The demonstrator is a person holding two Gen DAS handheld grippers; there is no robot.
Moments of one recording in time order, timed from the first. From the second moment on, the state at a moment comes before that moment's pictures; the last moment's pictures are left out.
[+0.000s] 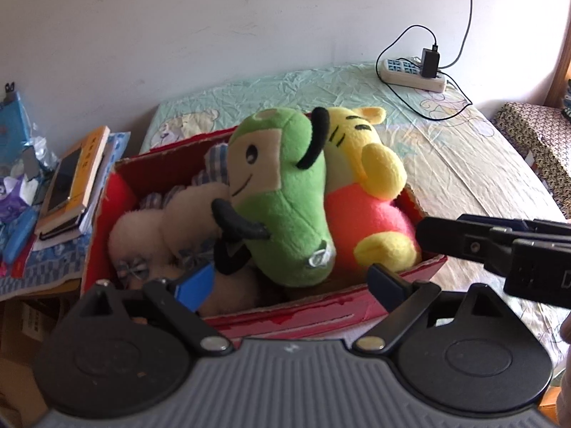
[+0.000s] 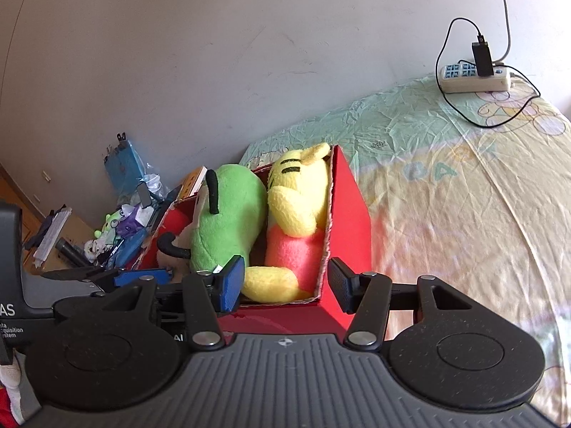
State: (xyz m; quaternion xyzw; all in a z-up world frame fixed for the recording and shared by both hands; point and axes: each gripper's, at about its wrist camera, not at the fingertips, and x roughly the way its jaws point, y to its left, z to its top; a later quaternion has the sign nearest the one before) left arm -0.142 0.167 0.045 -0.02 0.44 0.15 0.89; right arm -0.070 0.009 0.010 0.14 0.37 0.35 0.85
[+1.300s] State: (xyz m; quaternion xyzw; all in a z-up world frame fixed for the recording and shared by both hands) left arm -0.073 -0.005 -0.003 0.01 0.51 0.14 0.85; right arm -0.043 -0.132 -0.024 0.06 0.41 0.23 0.88
